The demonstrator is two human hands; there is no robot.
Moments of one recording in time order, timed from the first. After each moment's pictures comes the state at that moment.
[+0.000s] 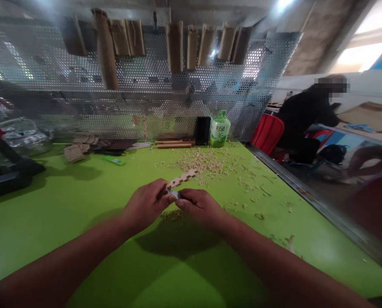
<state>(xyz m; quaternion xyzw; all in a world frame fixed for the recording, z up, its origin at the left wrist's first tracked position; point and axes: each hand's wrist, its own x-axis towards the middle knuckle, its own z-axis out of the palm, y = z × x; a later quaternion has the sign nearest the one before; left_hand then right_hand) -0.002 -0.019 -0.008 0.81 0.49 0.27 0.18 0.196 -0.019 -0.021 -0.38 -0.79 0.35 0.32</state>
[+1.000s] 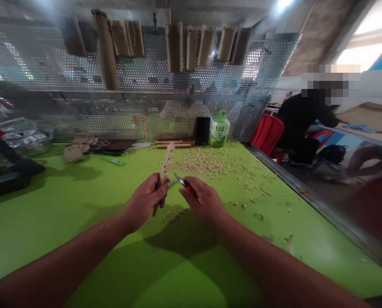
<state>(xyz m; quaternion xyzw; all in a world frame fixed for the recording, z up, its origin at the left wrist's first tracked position) 0.004 -0.021 -0.007 0.62 0.43 0.41 0.52 0.193 -0.015 -0.030 -0.47 -0.77 0.14 0.41</state>
